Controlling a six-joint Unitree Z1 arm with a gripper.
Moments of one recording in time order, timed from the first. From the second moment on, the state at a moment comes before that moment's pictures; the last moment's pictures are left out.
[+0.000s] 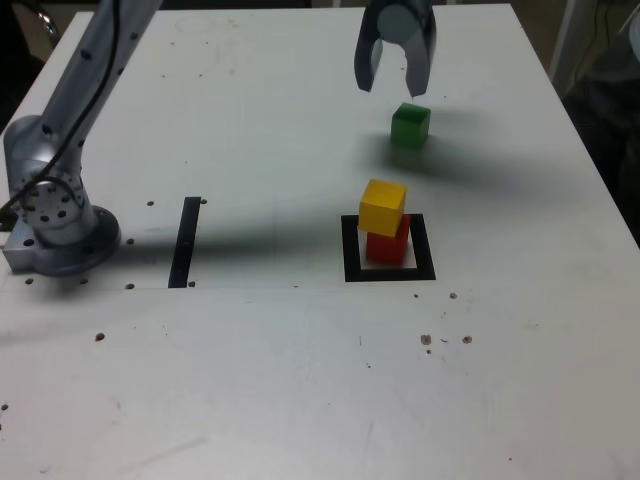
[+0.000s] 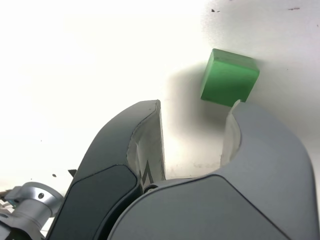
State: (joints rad) arm 0.39 2.27 -2.17 1.60 0.14 0.65
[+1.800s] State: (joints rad) arm 0.39 2.38 -2.05 1.40 0.13 0.69
